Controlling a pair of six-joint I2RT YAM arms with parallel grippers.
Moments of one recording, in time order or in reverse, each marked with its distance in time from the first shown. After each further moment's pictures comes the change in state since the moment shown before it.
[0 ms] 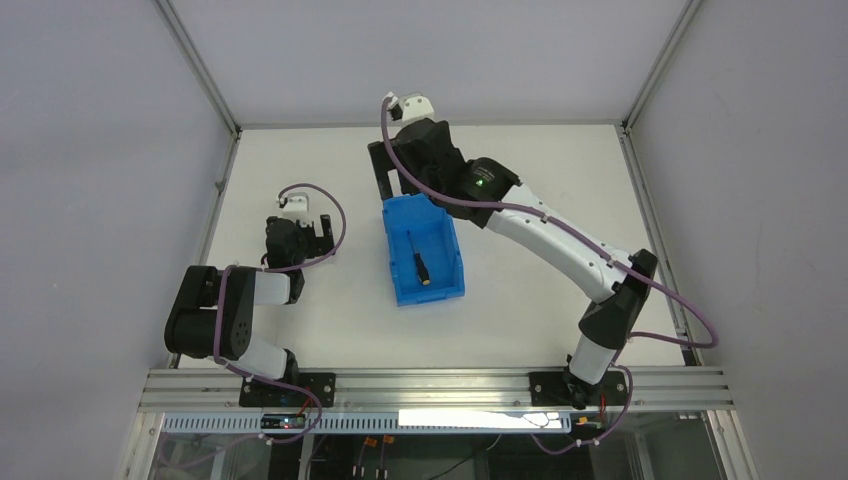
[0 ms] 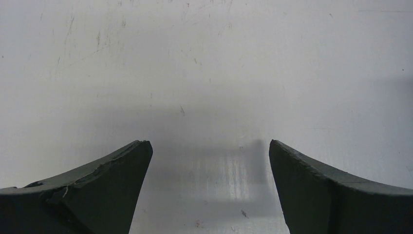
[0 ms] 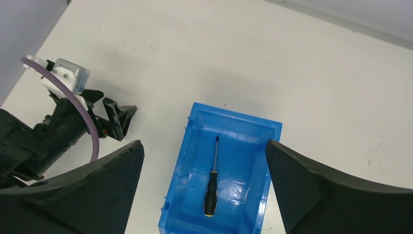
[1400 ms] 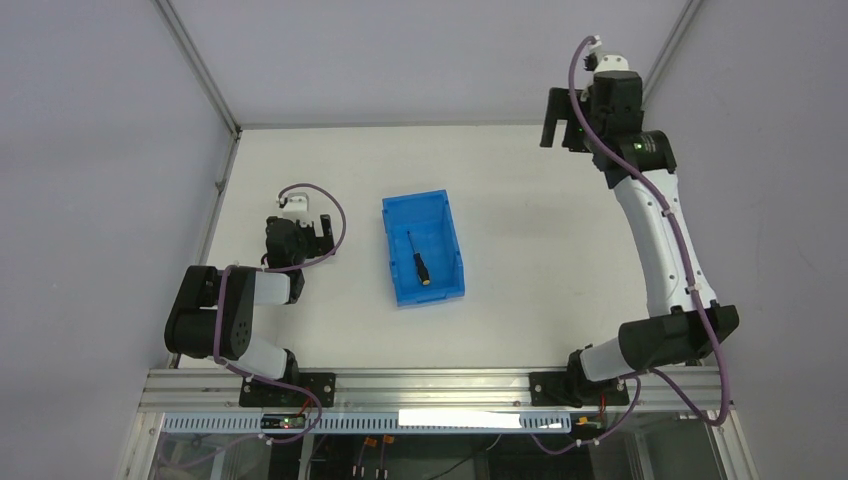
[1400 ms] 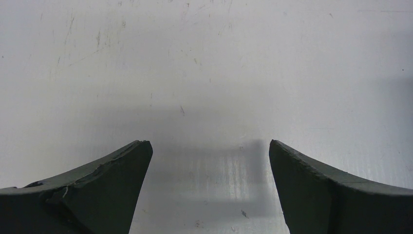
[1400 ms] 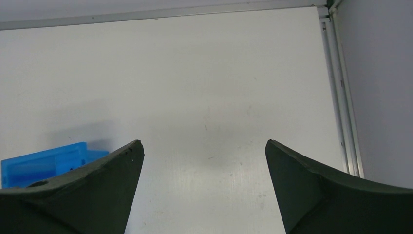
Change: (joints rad) left arm 0.000 0.000 0.000 0.000 0.000 0.000; right arm -0.748 -0.272 -0.129 -0.117 -0.266 -0.160
